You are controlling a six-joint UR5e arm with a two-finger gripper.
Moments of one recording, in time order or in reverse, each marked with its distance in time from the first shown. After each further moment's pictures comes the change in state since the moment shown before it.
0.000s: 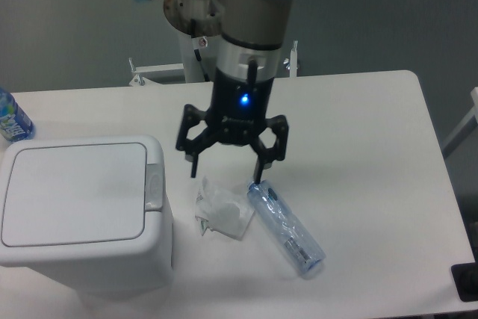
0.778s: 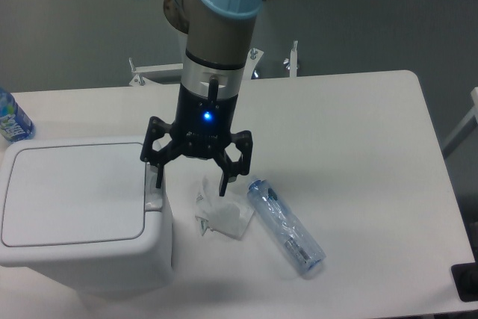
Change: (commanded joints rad) arm -0.034 -0.014 -0.009 0.000 0.006 -0.005
